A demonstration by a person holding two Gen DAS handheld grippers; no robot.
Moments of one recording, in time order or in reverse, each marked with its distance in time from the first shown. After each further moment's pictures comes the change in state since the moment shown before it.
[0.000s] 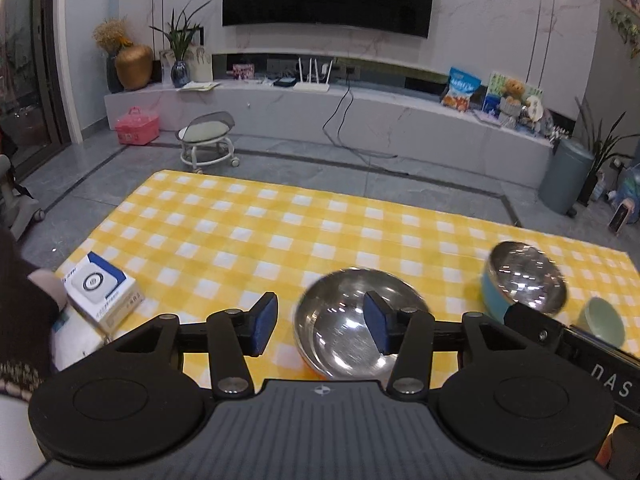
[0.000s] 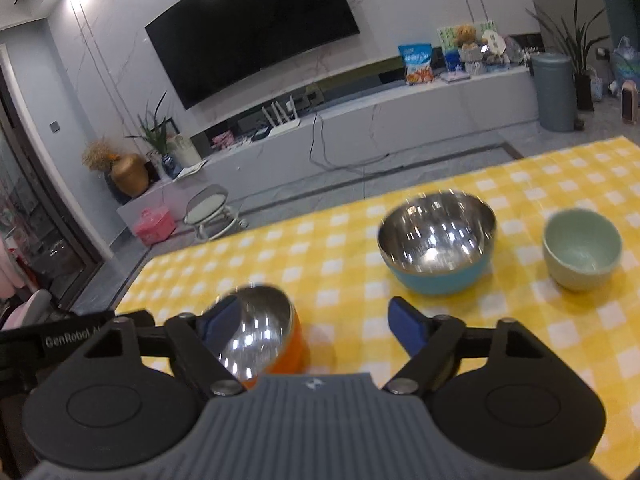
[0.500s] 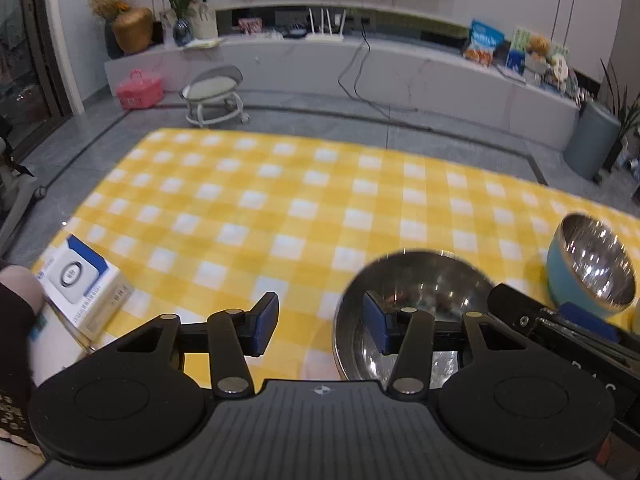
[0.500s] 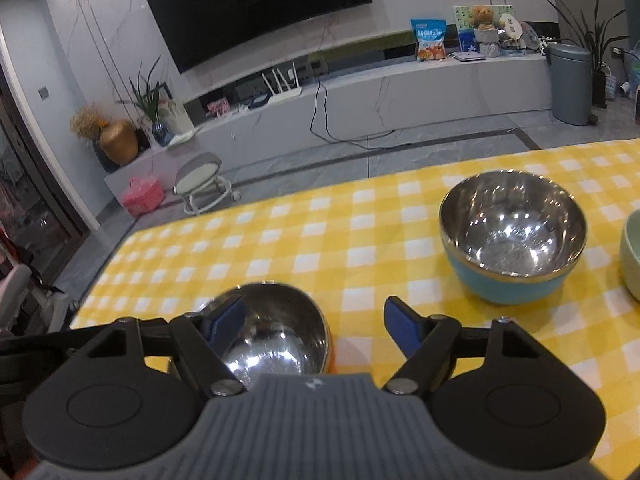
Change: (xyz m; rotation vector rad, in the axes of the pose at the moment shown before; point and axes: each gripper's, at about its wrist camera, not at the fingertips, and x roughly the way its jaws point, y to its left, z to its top) left arm 0.076 0.015 -0.004 0.015 0.142 0.031; right arm 0.085 0.031 -0.011 -0.058 0.096 -0.031
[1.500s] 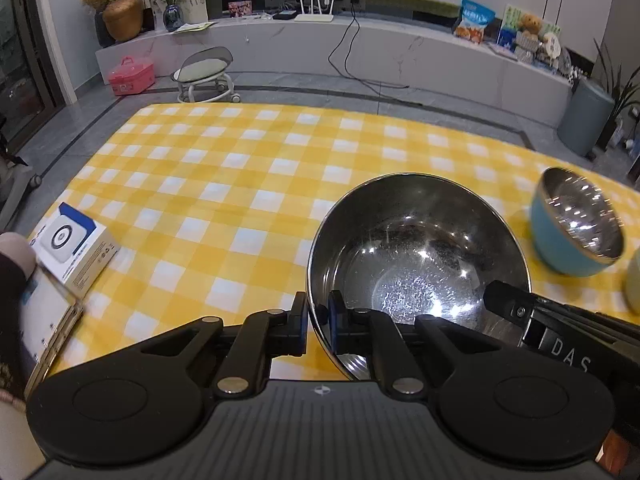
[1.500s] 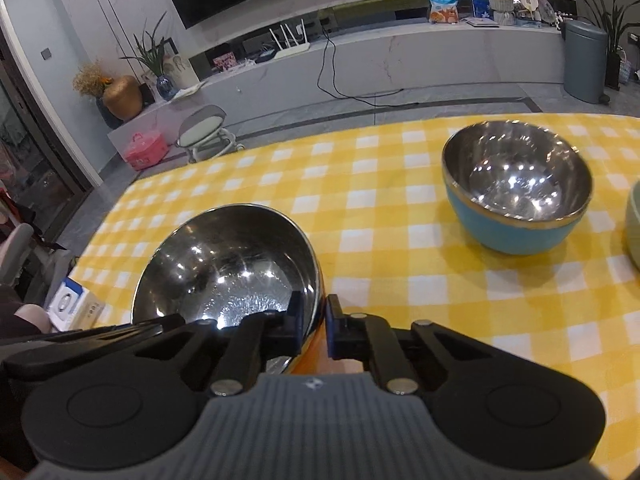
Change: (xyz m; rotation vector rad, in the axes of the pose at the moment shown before) left arm -0.022 -0.019 -0.025 0.008 0.044 -0.013; right arm -0.016 -0.008 -0.008 -0.013 0.136 0.044
